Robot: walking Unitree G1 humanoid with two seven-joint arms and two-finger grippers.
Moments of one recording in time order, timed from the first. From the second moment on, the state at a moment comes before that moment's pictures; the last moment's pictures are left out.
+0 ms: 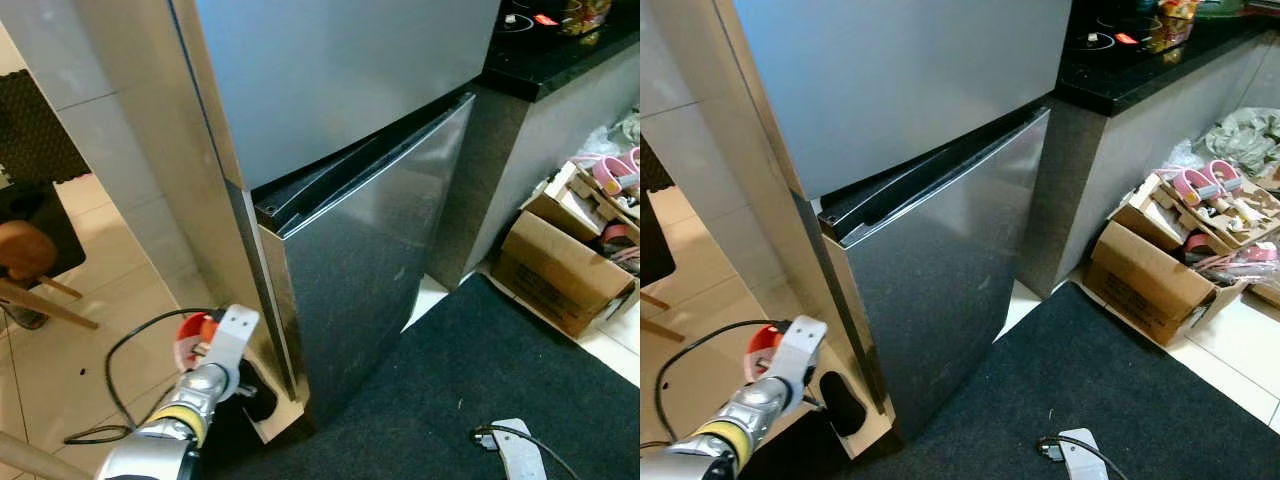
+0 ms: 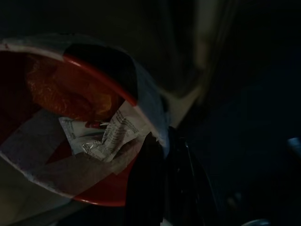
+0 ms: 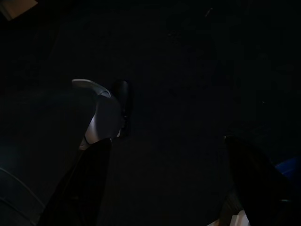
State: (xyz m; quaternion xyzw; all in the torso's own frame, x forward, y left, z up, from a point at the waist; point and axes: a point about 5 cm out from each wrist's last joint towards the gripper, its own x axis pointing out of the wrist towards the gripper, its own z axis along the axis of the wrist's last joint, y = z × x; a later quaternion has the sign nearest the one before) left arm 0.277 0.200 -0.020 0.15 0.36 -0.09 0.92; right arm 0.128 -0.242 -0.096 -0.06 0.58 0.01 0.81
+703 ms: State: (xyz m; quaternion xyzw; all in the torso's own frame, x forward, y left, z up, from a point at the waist) left arm 0.282 0.143 -0.020 0.06 0.35 -0.19 0.91; right arm 0.126 -0.244 -0.096 -0.08 0.58 0.01 0.81
